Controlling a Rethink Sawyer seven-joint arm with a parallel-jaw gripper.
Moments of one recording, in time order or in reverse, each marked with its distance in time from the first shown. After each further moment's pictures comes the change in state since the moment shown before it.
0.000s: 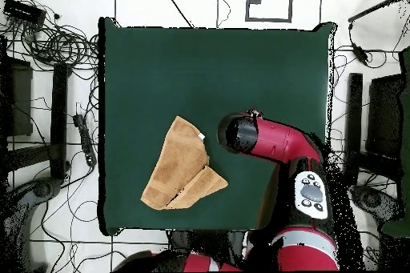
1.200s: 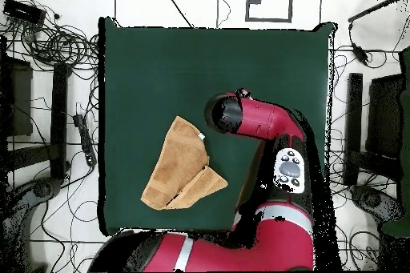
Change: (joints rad) arm 0.066 0.098 -0.008 -0.160 0.036 0.000 0.000
